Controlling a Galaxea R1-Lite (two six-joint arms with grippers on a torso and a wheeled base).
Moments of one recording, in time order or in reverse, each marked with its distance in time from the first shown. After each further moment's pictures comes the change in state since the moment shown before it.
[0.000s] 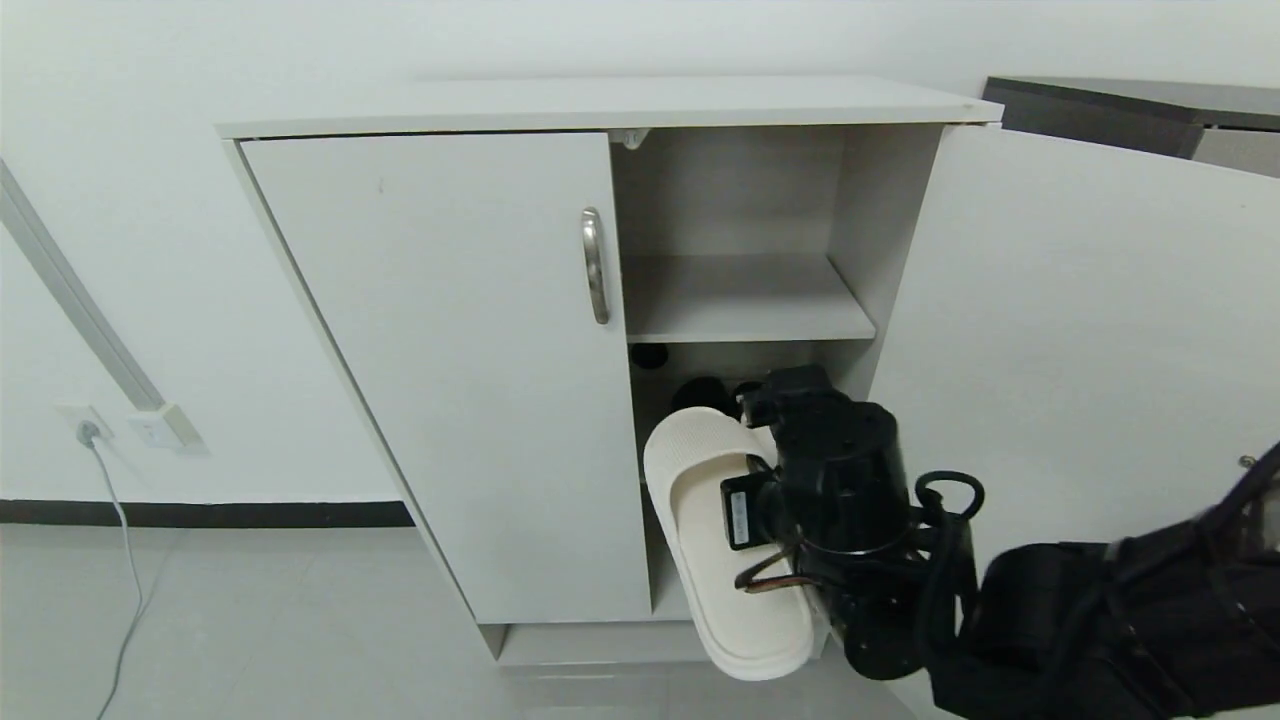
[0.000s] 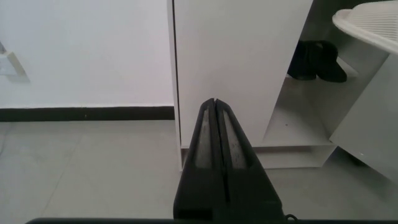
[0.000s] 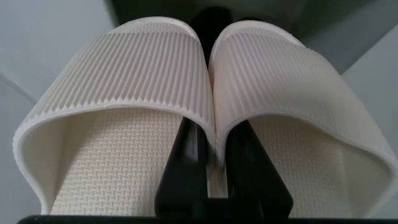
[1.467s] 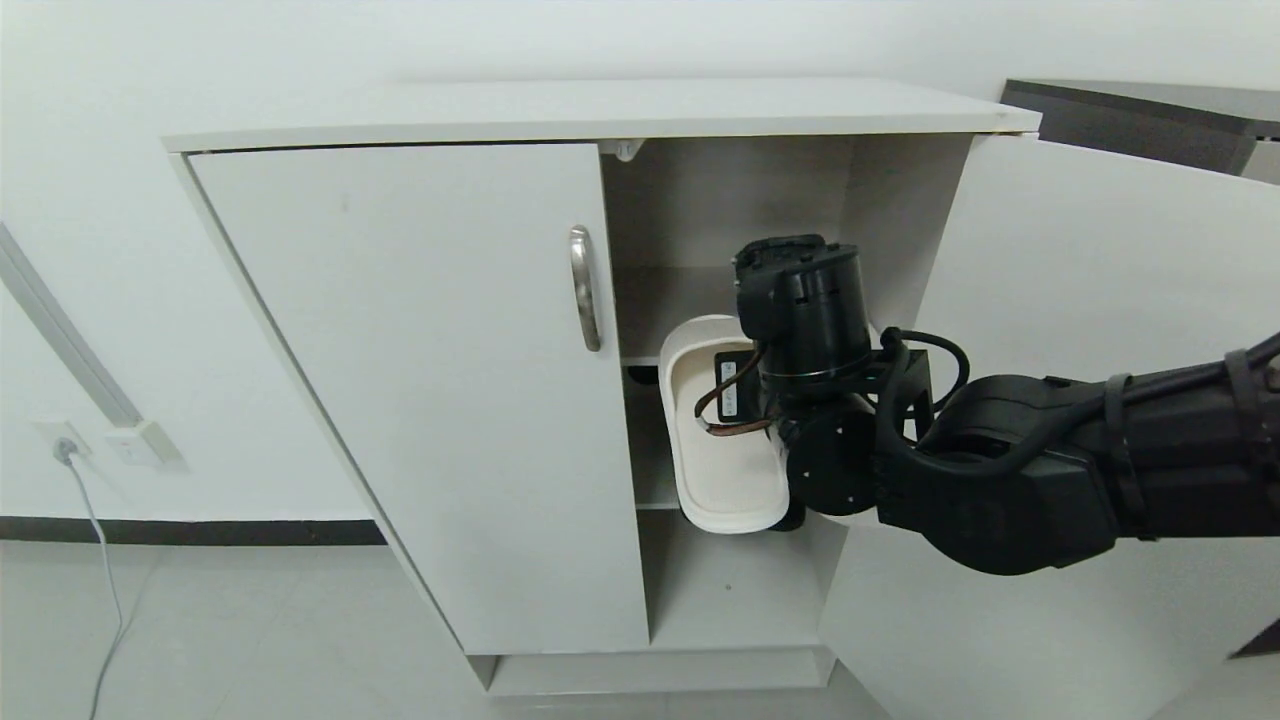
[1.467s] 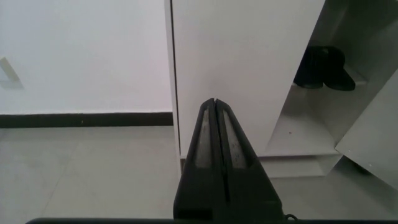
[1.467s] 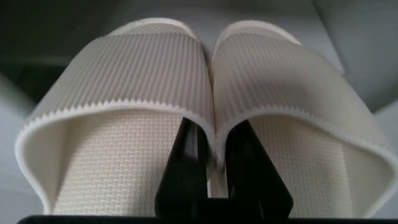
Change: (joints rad) left arm 0.000 0.000 0.000 0.000 0.000 0.000; right arm -0.046 0.028 -0.430 0.357 -0.113 0.005
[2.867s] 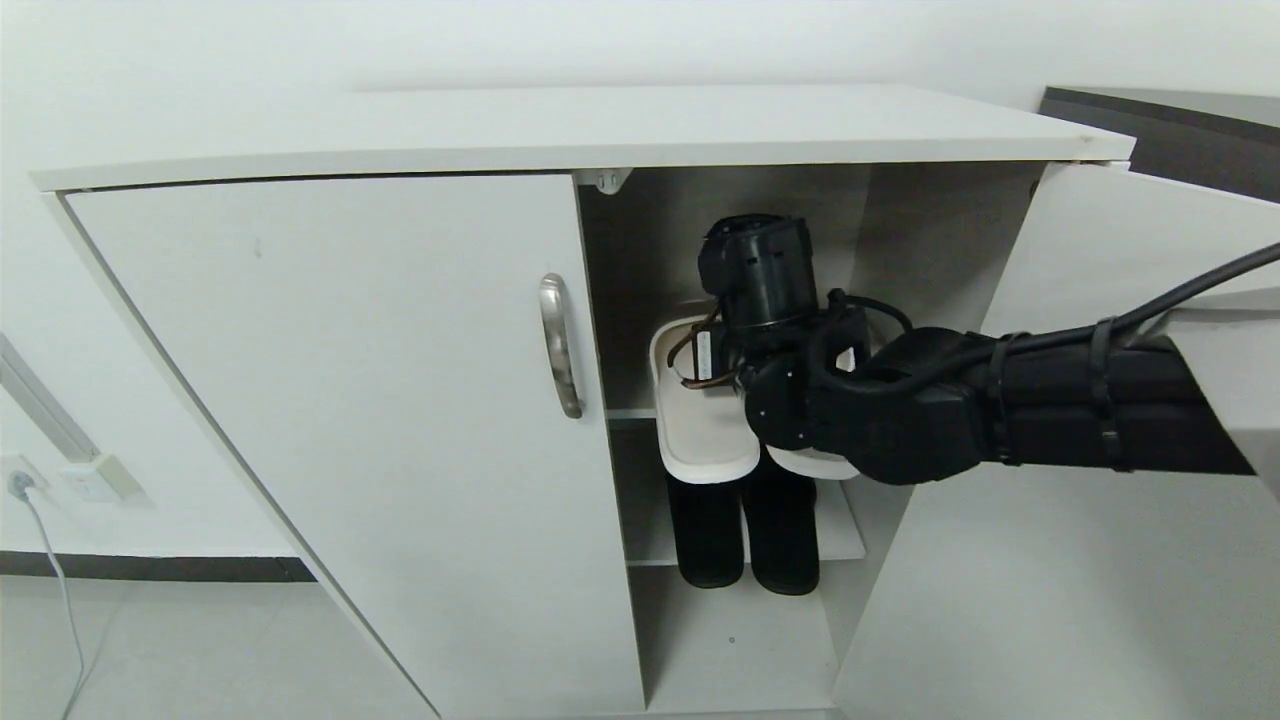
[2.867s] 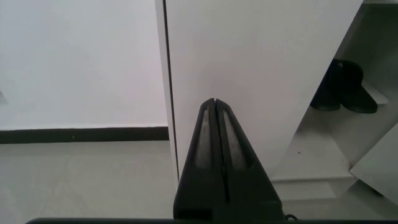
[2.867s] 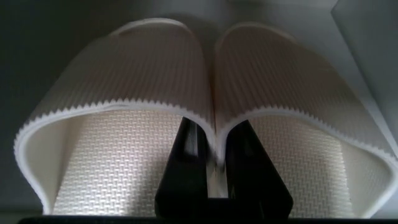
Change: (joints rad) left arm 0.000 0.000 0.000 -0.001 0.000 0.000; right arm -0.074 0.160 -0.309 0.151 0.071 -0.006
